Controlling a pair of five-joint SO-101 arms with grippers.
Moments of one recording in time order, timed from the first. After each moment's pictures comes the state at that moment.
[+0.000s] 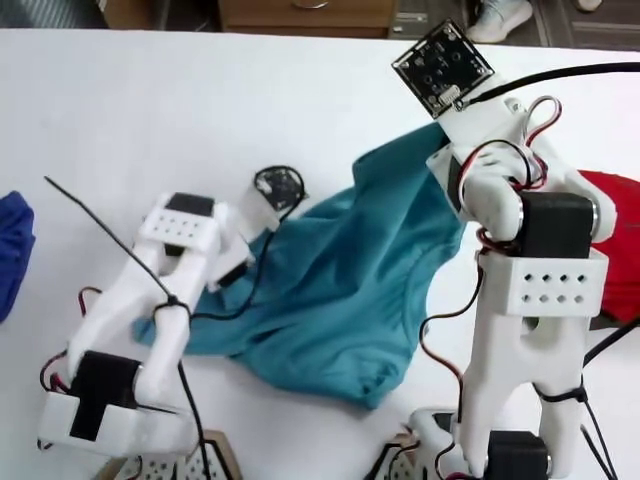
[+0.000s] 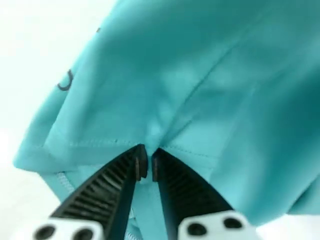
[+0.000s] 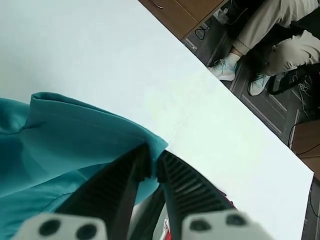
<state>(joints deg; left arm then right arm) 3.5 -4.4 31.4 66.2 -36.7 -3.4 -23.1 -10.2 81.8 42.1</state>
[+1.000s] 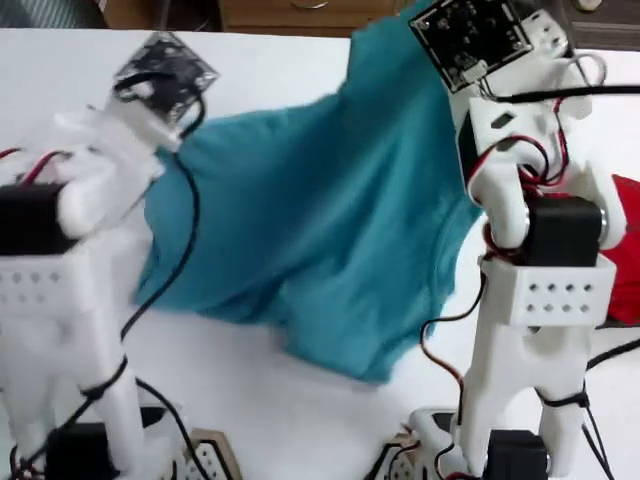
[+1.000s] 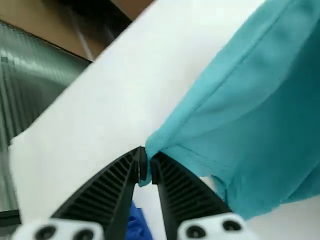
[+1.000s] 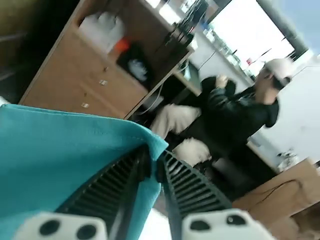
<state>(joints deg) -10.9 -24.4 -16.0 92.0 -39.8 -4.1 -23.1 -16.7 51.3 42.1</state>
